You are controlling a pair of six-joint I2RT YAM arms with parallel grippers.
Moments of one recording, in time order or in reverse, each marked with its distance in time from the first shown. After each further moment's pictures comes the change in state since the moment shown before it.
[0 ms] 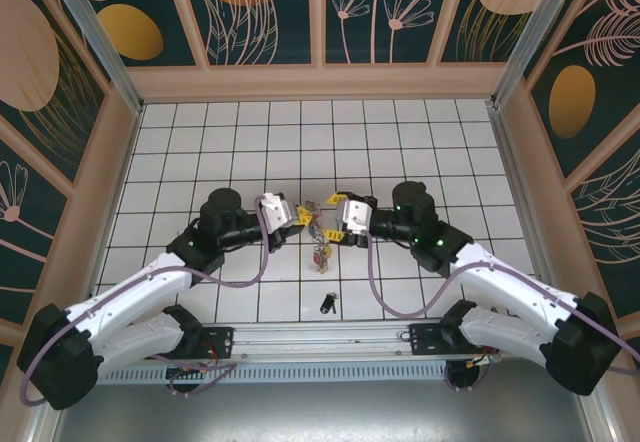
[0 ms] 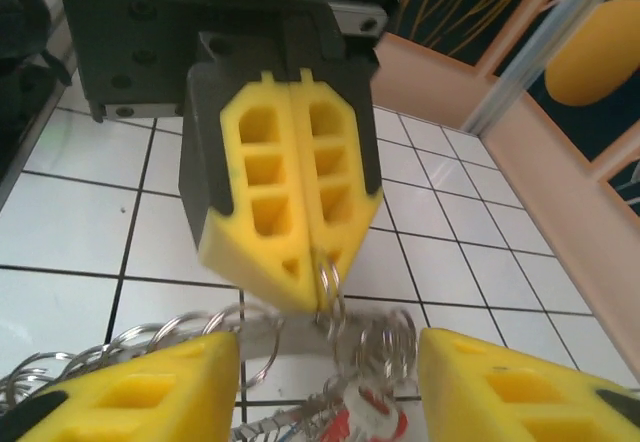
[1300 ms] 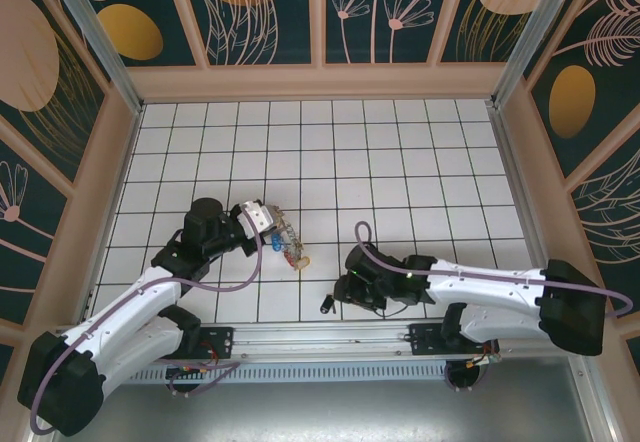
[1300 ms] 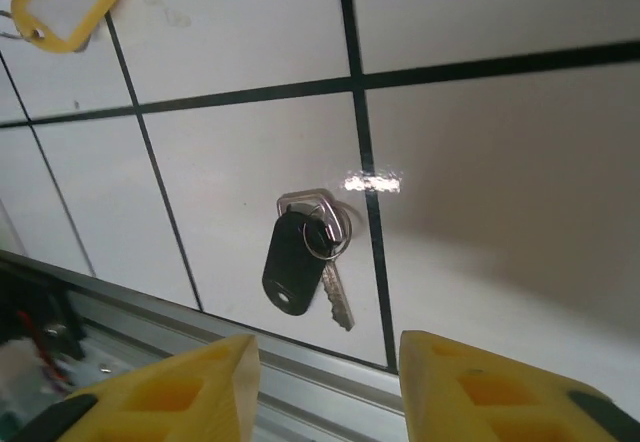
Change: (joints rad) left arm 0.181 -0.103 -0.132 -0.132 -0.095 0.158; right arm 0.408 0.125 -0.137 -0.458 0.344 1.984
